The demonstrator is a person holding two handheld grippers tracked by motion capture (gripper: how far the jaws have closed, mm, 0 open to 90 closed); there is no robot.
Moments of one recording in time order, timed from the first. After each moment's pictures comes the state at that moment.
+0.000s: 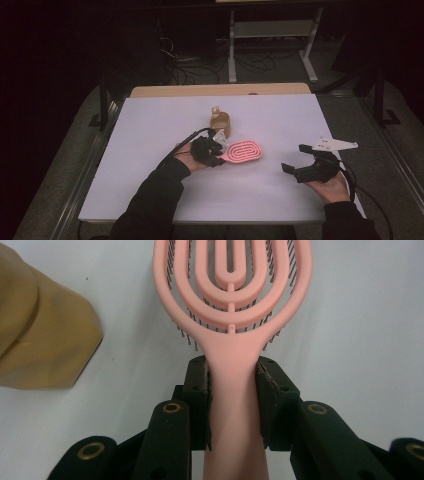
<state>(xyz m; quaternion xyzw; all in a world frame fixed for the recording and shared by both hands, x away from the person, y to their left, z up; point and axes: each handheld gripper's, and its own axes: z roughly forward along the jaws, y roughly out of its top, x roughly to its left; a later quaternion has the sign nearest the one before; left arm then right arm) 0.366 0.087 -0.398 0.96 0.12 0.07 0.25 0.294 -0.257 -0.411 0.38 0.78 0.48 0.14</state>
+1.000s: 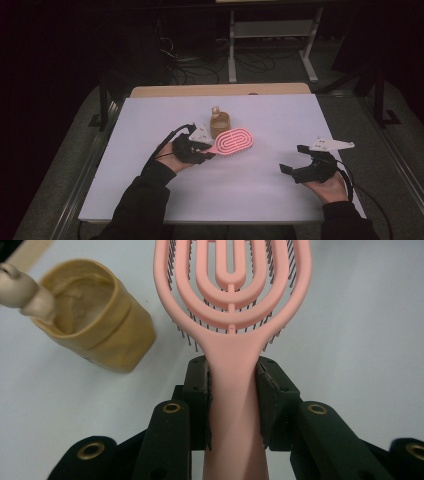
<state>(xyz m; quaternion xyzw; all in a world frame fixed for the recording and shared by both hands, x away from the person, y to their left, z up) 0.344 0.131 -0.361 0.93 0.13 0.13 0.33 0.295 -0.251 -0.412 0.37 0.78 0.48 0.14</state>
